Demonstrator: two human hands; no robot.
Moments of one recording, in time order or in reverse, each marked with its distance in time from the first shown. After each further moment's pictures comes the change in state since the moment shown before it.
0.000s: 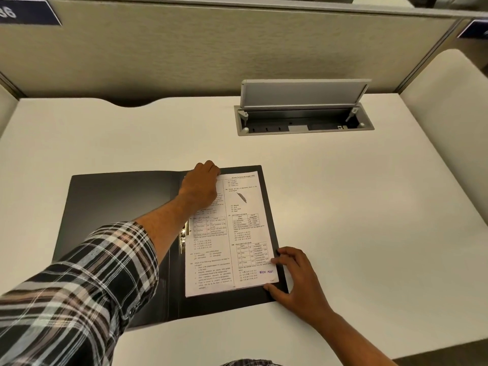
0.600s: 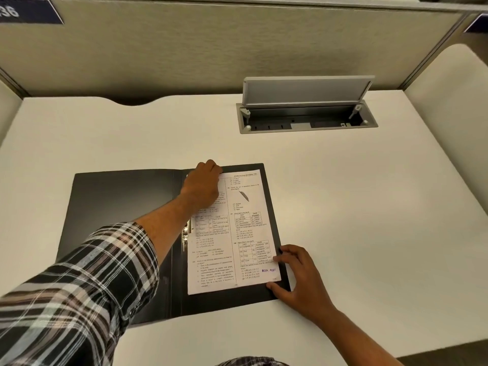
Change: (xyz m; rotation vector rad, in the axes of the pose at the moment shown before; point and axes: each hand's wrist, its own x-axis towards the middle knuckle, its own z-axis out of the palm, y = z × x) left_hand -0.001 -0.003 0.005 -0.003 -0.019 -0.003; right_hand 0.000 0.001 -0.002 -0.001 -0.004 -0.017
